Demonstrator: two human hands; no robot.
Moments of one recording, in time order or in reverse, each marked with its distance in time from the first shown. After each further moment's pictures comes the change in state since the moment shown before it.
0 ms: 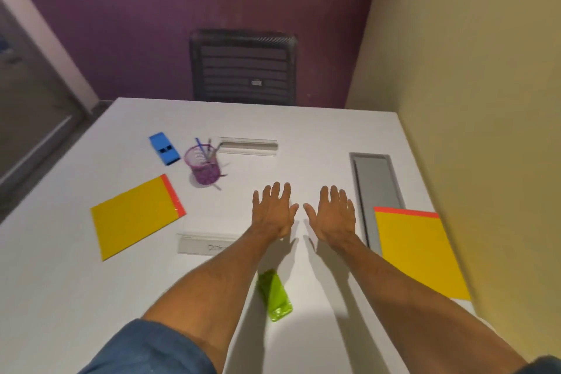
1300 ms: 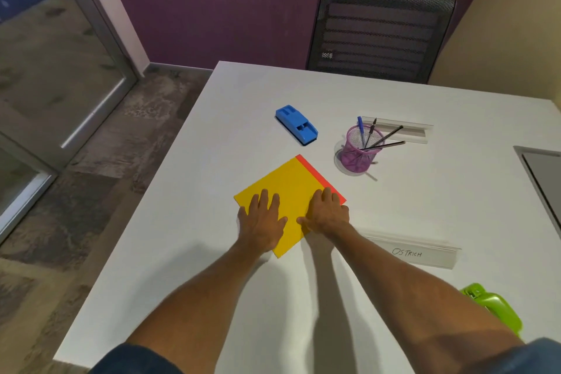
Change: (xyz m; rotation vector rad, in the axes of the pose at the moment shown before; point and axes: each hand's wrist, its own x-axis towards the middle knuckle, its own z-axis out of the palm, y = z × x) left_hand -0.045 -0.448 0.043 0.077 -0.072 -0.151; right_hand 0.037 -0.405 0.156 -0.041 -0.336 -0.068
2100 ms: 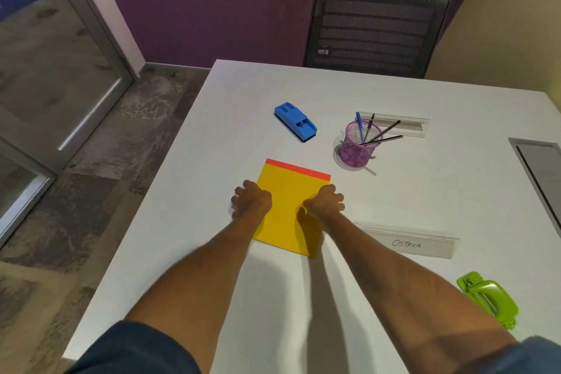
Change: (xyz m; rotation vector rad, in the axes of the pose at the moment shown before) left_hand 0.028 -0.005 -0.049 -0.624 -0.078 -0.559; right_hand 0.001 -0.022 -0.014 0.650 0.020 0.423
